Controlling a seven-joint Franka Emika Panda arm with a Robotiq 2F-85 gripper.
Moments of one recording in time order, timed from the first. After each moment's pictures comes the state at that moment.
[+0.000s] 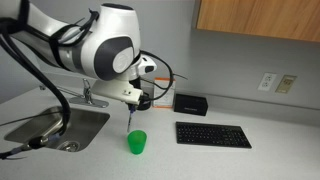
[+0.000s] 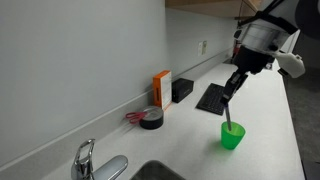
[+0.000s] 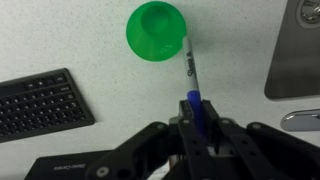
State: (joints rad) arm -0.08 -0.26 -0.09 -2.50 0.05 2.51 -0.09
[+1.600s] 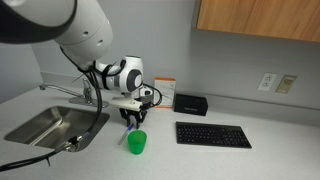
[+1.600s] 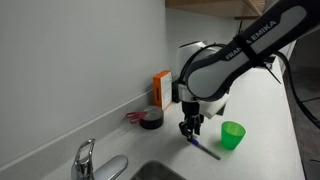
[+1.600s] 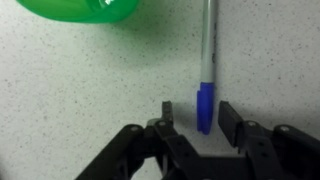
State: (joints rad) arm -0.02 0.45 -0.05 -1.96 -0.03 2.28 0.10
